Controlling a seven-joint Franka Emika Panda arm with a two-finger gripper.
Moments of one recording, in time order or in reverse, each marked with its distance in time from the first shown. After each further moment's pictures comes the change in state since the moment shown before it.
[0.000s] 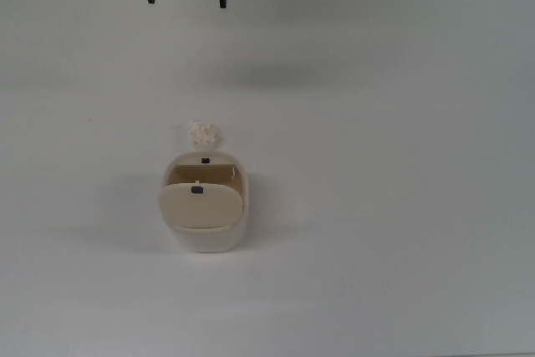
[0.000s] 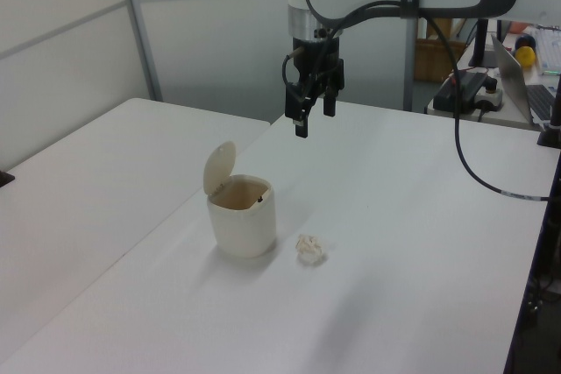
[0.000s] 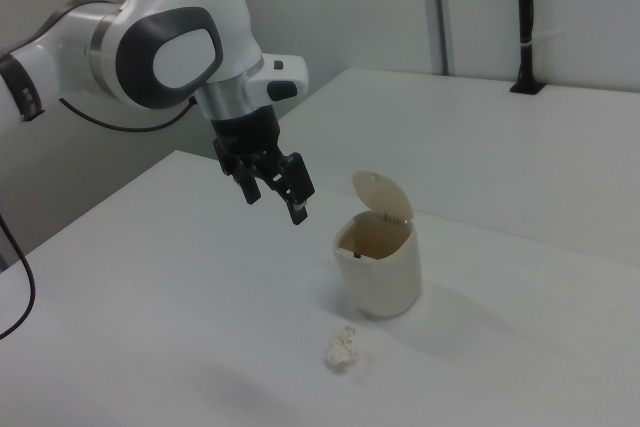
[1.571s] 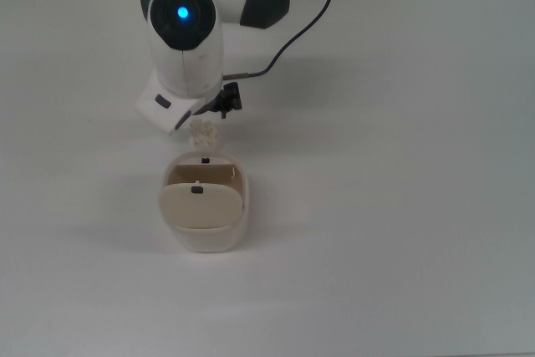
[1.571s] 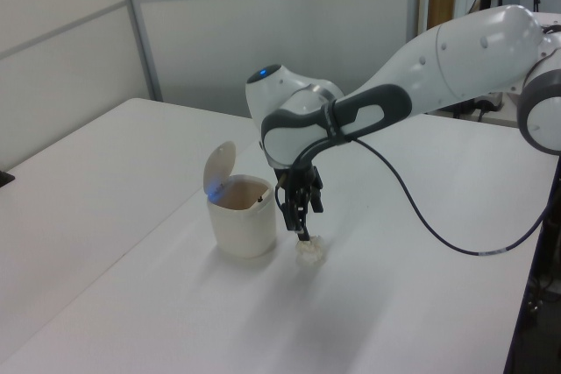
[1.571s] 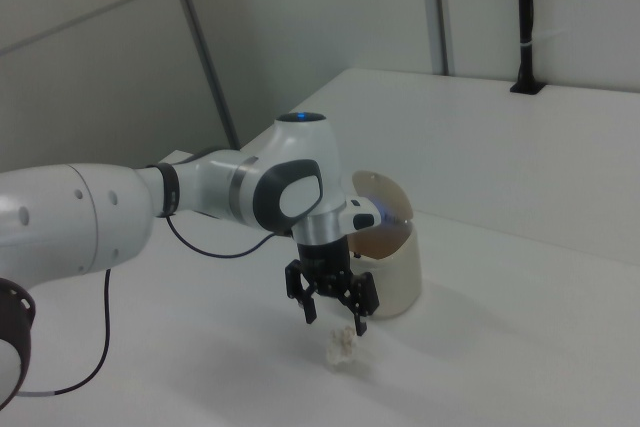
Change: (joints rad) arm 0.004 0.361 0.001 -0.114 -0.070 0.238 -0.216
